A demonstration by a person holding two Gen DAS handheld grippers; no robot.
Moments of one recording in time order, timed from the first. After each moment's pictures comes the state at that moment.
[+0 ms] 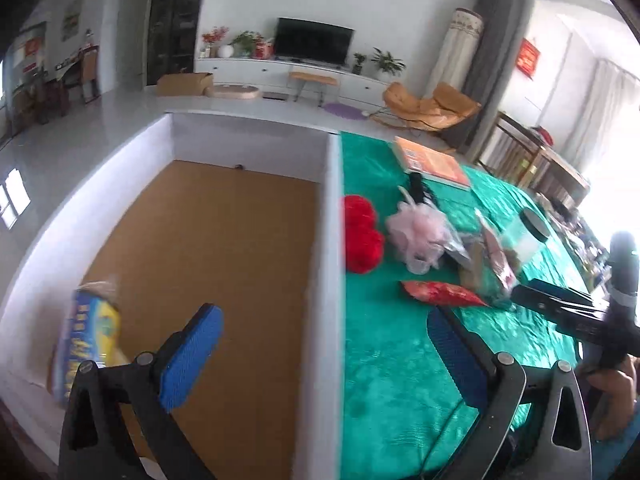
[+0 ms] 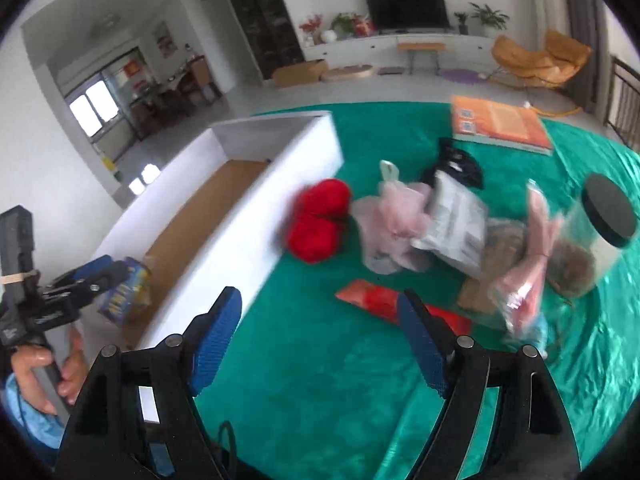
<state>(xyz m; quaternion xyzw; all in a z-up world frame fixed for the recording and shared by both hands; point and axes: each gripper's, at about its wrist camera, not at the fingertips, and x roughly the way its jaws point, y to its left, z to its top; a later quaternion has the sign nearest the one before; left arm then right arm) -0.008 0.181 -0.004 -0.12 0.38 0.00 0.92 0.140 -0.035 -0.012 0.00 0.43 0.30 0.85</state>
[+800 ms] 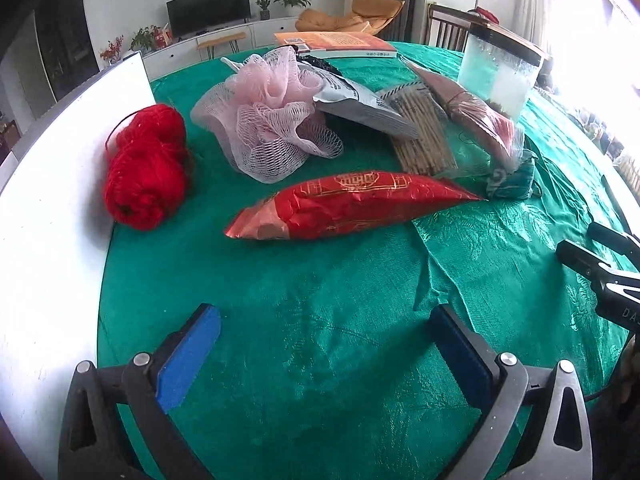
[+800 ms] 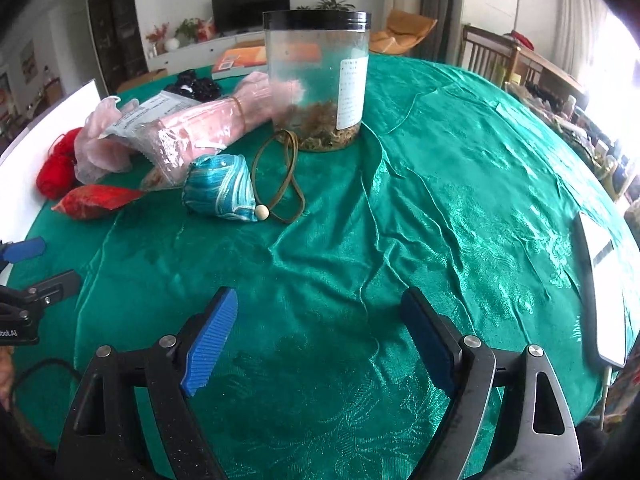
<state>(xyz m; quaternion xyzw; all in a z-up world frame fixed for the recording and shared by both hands) 0.086 0.034 -0.126 0.03 0.47 -0.07 0.88 0.129 -0.190 -0.118 -0.03 0.43 0.05 0.90</state>
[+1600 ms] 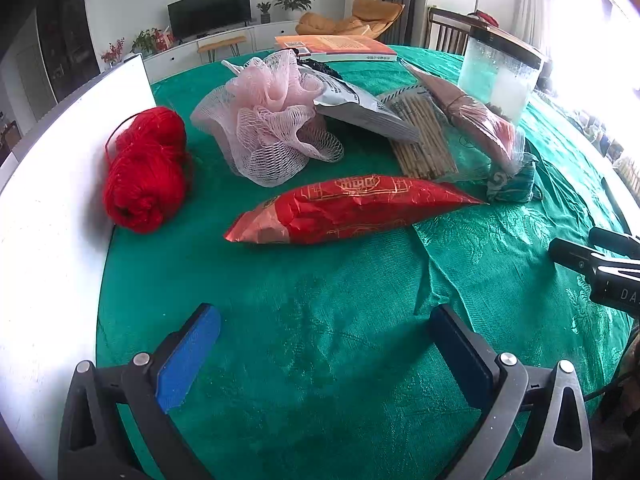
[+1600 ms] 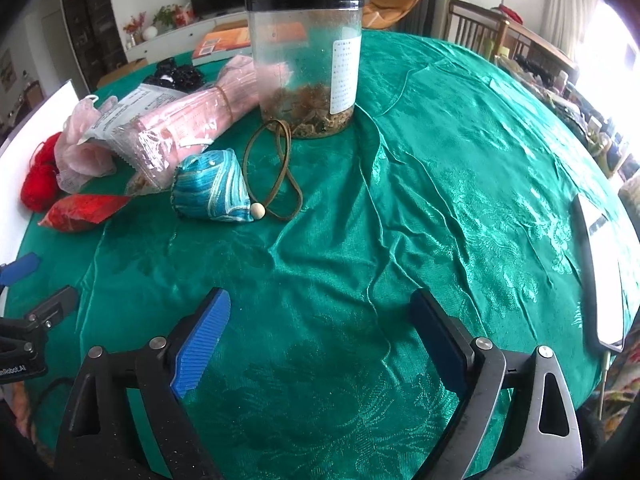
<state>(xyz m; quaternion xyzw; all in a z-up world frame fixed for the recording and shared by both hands) 0.091 0.034 -0.128 0.03 0.46 -0.07 0.88 0.143 -0.183 -0.115 -0.01 0.48 0.01 0.88</state>
